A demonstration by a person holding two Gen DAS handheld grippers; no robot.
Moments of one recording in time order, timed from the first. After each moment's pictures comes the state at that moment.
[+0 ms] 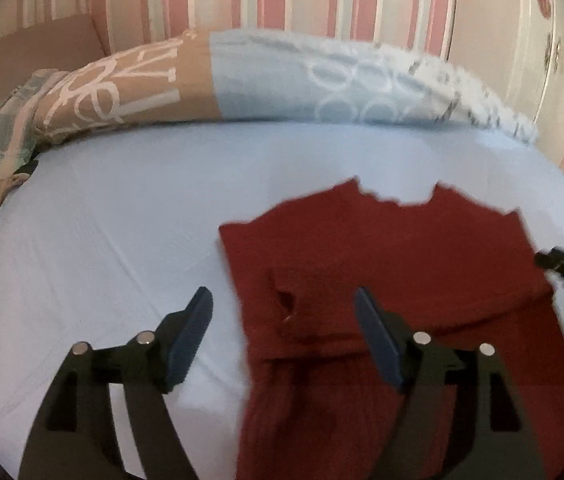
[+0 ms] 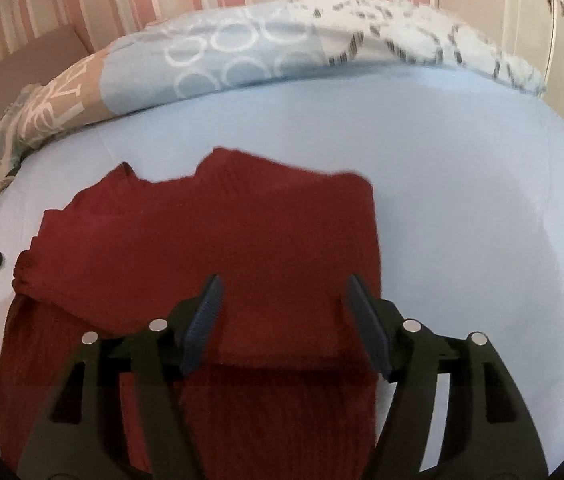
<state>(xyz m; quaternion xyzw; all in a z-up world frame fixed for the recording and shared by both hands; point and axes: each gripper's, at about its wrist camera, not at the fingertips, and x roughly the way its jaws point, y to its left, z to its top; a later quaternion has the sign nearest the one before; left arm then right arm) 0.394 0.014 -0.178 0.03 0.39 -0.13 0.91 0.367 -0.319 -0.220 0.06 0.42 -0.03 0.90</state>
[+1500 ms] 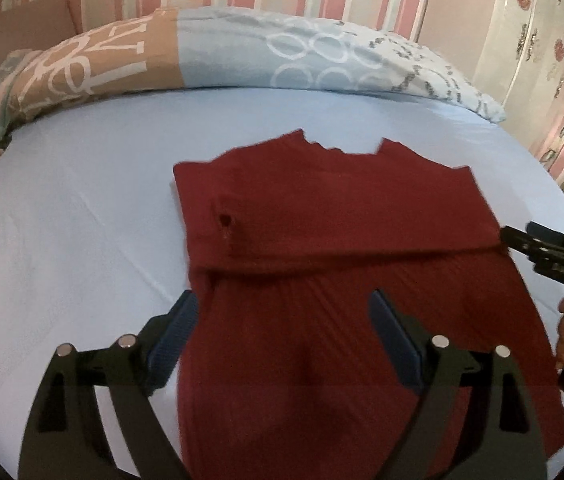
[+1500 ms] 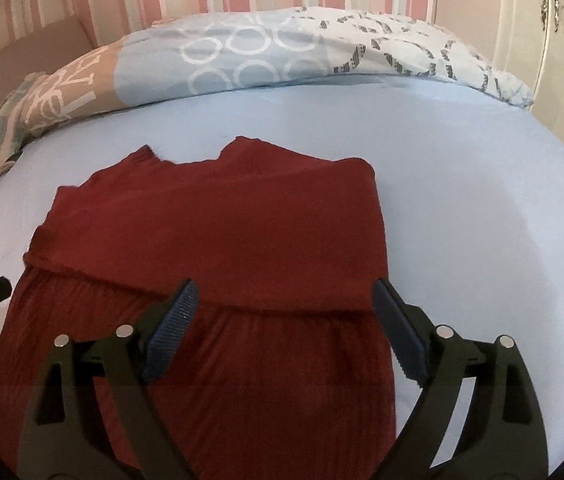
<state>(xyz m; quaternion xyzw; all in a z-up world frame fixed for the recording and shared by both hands) 0.330 0.010 -0.190 0.02 0.43 -0.18 0.88 0.310 -0.284 -0.213 0.04 0.41 -0.05 0.91</state>
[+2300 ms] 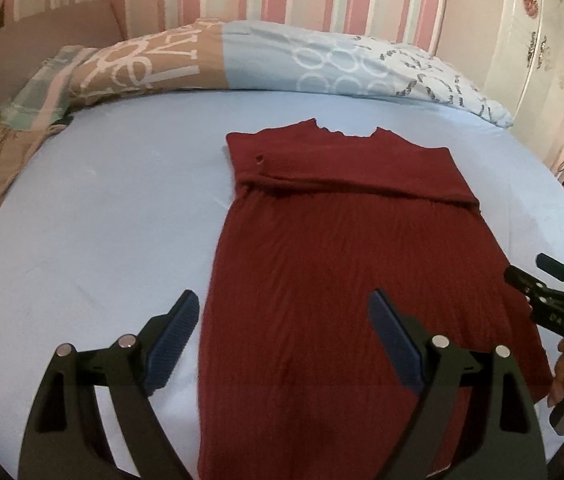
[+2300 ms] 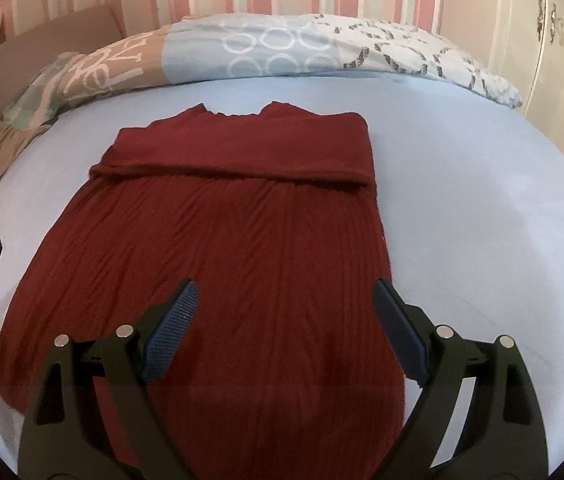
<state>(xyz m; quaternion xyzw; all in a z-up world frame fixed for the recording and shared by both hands) 0.185 0.030 -0.154 0.02 0.42 -0.11 0.90 0.162 -0.244 -0.199 0.02 0.41 -0.03 0.91</state>
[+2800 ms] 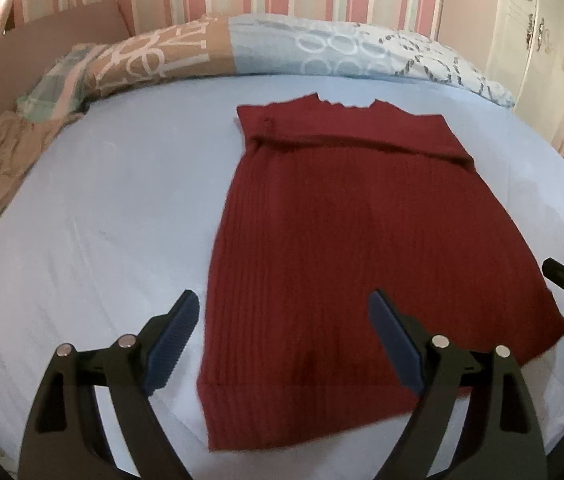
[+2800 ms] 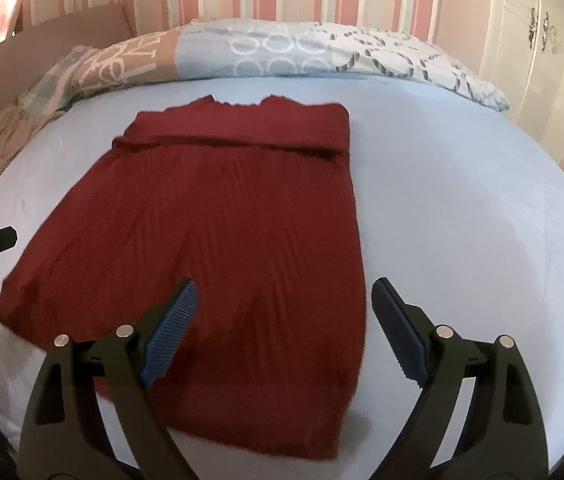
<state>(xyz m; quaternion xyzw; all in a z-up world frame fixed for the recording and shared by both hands) 0.119 0.038 -0.179 0.03 0.43 -0.10 0.90 0.076 -0.251 -0.201 0.01 0.40 -0.03 0.91</state>
